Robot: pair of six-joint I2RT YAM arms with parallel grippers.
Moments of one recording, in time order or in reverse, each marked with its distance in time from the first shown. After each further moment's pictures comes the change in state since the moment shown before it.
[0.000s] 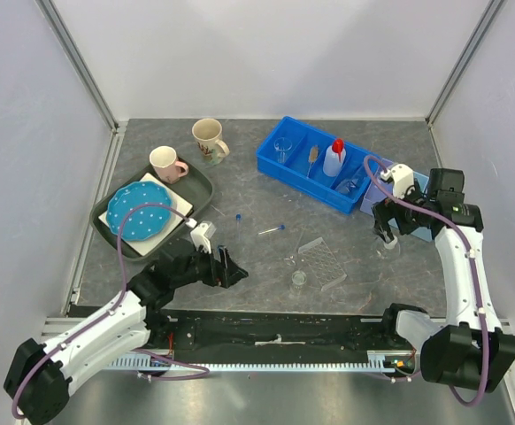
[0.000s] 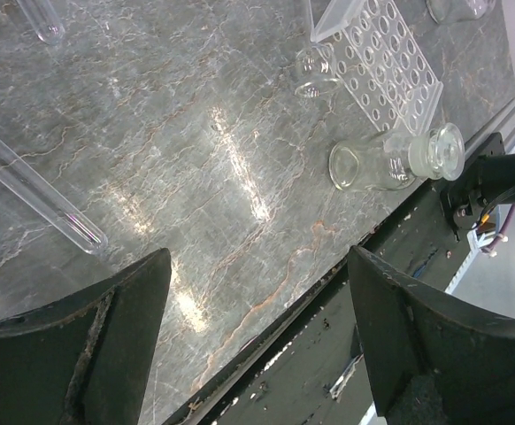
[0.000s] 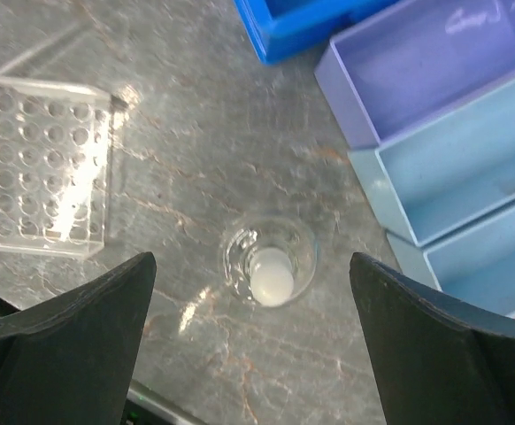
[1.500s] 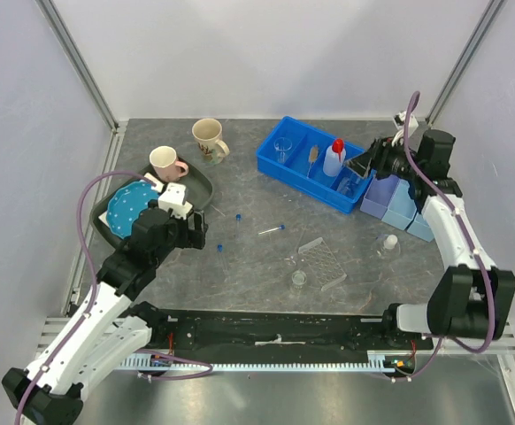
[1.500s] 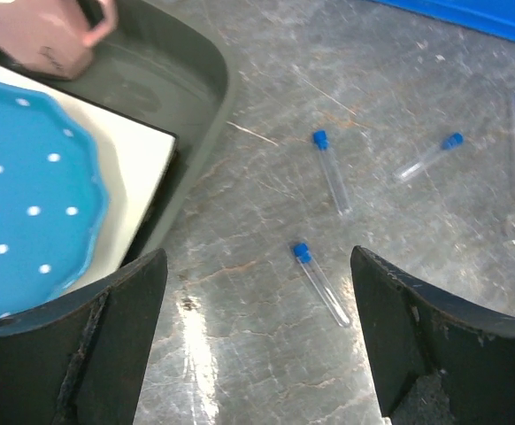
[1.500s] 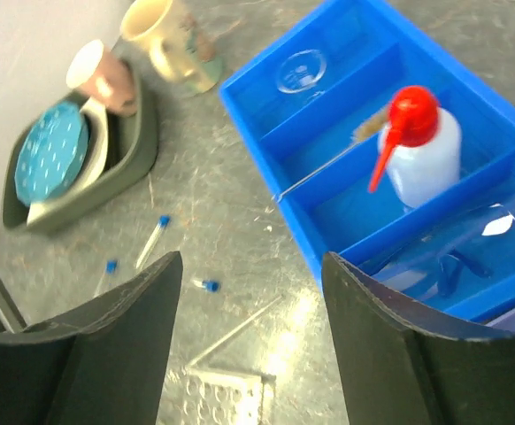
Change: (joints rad) left arm 0.175 -0.034 0.404 -0.367 -0.467 0.476; right arm 0.076 0.312 0.061 0.820 -0.262 0.881
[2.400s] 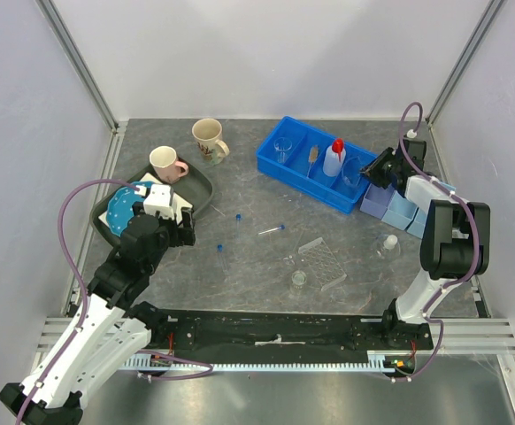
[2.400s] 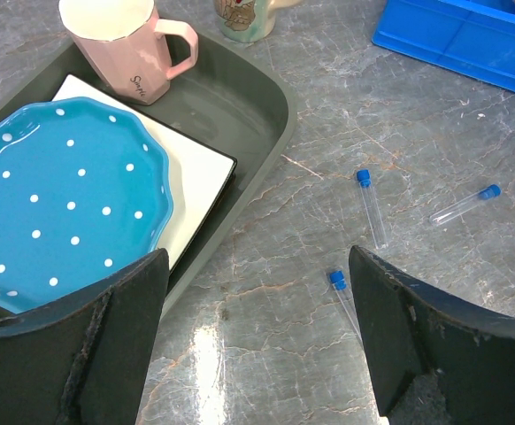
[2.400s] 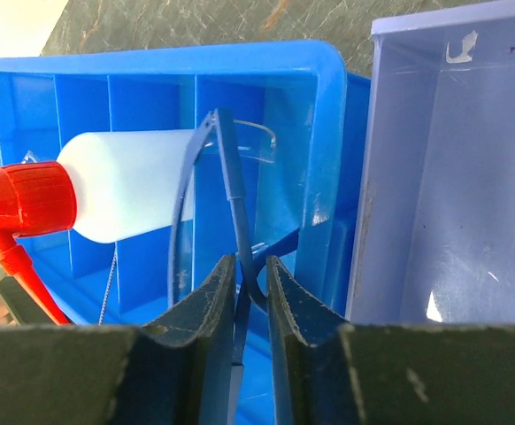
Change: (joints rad) left arm 0.000 -0.076 0.000 0.000 -0.127 0.000; right arm 0.001 0.376 0.035 0.035 0.488 0.453
